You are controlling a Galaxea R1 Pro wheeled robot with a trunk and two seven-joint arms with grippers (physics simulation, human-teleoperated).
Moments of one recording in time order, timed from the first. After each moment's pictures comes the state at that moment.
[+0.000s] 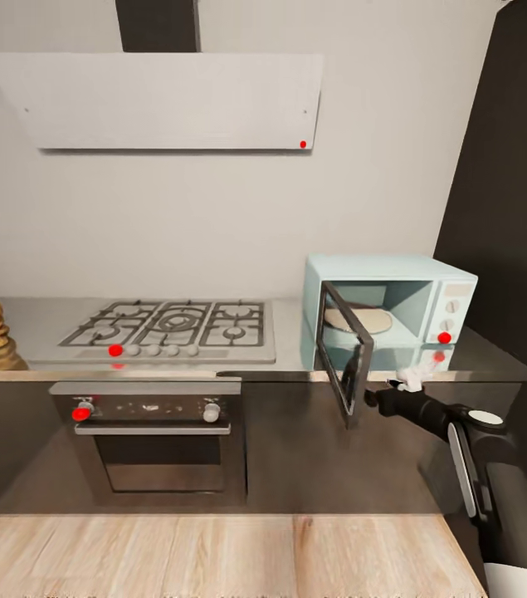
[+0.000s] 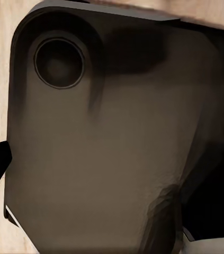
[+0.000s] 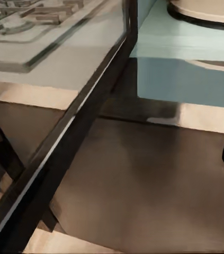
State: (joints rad) left arm 0.00 -0.05 0.04 -0.04 0.15 -0.02 -0.01; right arm -0.47 -0.08 -0.24 -1.51 0.17 0.68 0.66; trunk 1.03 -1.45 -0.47
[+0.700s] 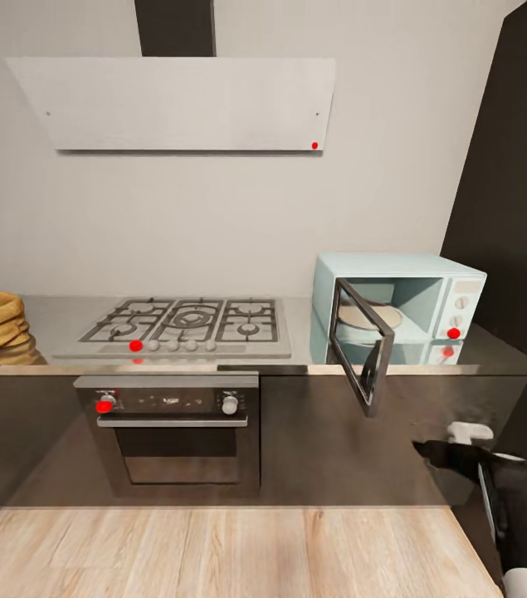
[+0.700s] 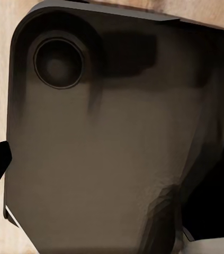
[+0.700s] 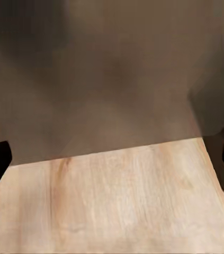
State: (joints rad) left arm 0.00 -0.05 0.04 -0.04 0.15 -0.02 -0.01; right arm -0.47 -0.12 -0.50 -1.15 0.37 0.65 0.45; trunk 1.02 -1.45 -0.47
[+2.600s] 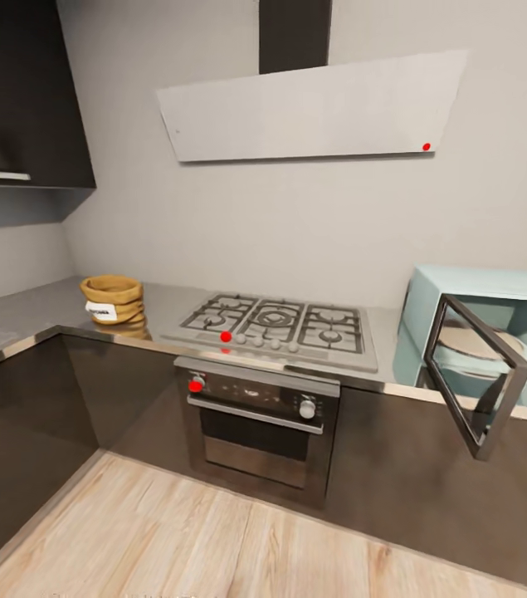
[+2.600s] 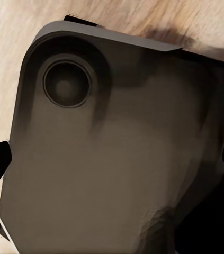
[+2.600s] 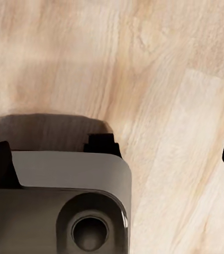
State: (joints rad) left arm 0.00 -0.04 0.05 -0.04 0.22 -0.06 -0.01; right arm -0.25 -0.04 -0.51 0.03 0.53 -0.04 -0.03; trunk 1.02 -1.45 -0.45
